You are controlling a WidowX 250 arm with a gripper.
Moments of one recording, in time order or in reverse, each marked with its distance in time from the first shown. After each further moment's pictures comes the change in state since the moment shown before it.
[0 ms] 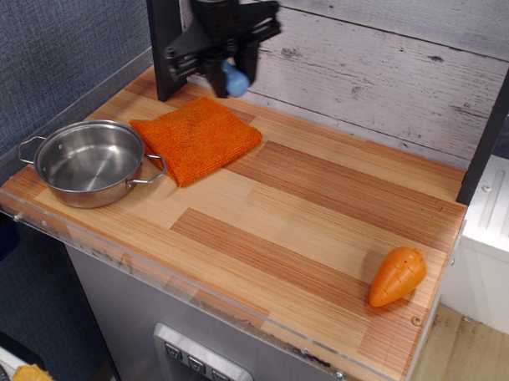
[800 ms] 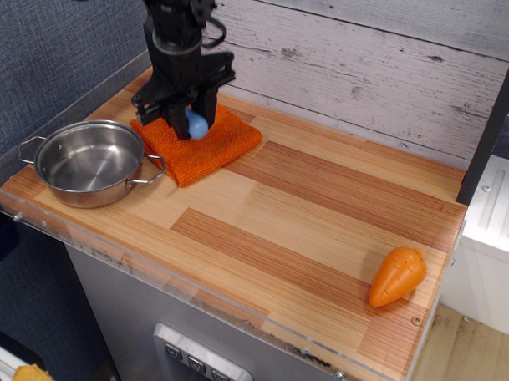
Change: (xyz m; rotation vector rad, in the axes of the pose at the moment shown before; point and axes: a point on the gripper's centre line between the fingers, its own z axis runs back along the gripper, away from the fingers) arm 0.005 0.044 -0.048 0.132 0.020 0.105
